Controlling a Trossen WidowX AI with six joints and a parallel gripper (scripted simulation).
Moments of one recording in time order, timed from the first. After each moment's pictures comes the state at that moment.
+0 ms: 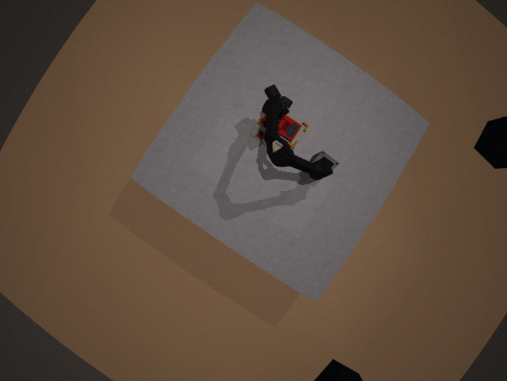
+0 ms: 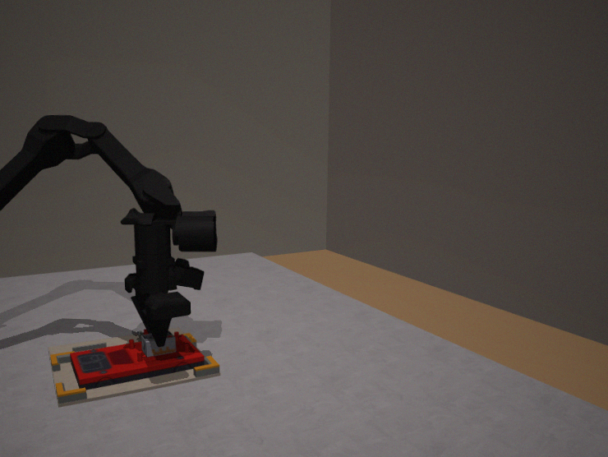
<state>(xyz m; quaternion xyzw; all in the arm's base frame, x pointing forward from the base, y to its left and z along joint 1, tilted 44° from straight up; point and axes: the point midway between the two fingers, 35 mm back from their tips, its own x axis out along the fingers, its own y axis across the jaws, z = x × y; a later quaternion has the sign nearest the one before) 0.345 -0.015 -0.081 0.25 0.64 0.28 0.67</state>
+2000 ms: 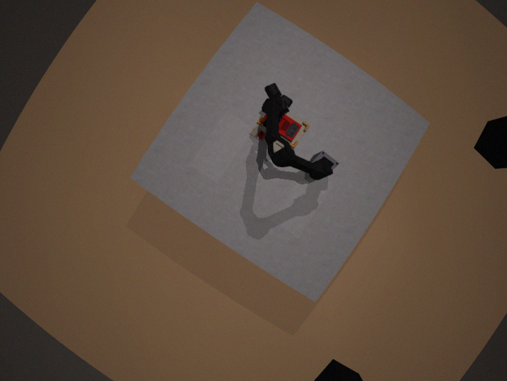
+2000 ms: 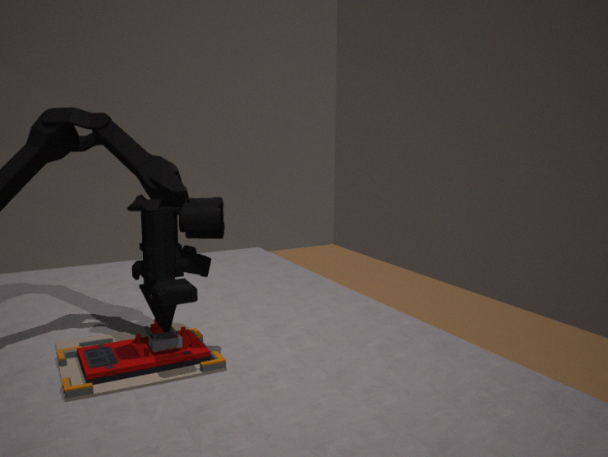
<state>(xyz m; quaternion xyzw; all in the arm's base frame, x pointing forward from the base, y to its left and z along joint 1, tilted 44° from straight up) 0.347 -0.024 -0.070 0.25 0.64 0.28 0.67</state>
